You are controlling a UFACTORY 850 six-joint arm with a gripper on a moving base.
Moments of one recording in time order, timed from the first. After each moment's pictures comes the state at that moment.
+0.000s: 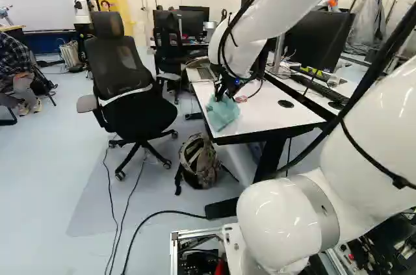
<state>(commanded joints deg) 3.5 10.9 -37.8 1.7 -16.0 0.0</state>
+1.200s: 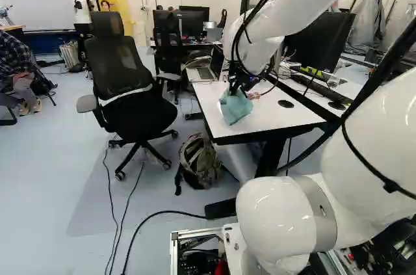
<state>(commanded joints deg) -5.3 11.4 -38.3 1.3 -14.0 0.0</state>
